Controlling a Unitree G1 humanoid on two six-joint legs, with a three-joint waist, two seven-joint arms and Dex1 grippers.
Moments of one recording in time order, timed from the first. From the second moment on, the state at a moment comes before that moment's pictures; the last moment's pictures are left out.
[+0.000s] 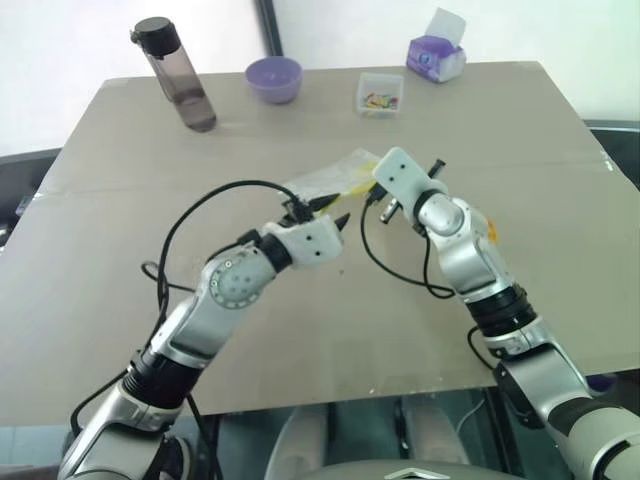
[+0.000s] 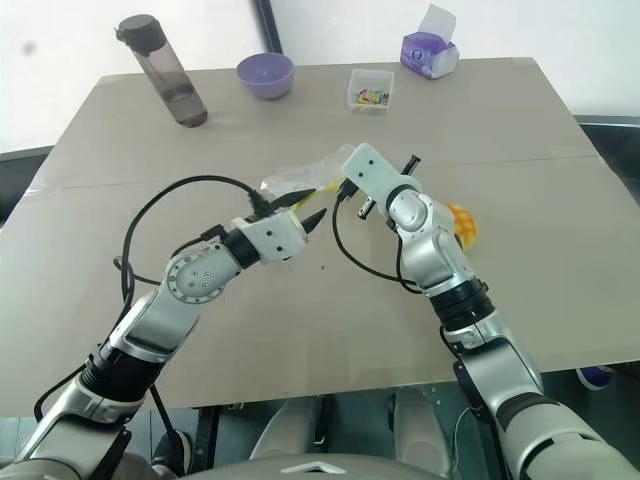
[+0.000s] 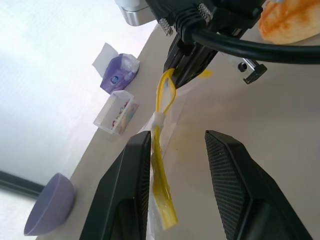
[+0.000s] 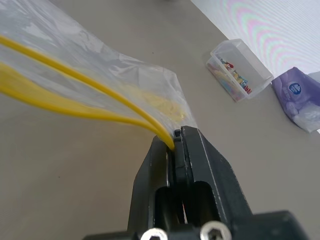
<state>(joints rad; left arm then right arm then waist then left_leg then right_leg) -0.39 0.64 -0.31 -0.24 0.22 0.01 -0.37 -0.77 -0.20 0.32 0.11 -0.54 0.48 0.45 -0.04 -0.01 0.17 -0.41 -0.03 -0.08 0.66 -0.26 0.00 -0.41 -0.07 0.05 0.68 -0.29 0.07</state>
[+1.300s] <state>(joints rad) -0.44 0.48 -0.29 -0.32 0.60 0.37 -0.48 -0.77 -0.06 0.42 0.15 -0.74 0.68 0.14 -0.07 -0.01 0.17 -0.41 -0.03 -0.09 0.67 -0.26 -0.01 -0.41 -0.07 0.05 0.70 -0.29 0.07</state>
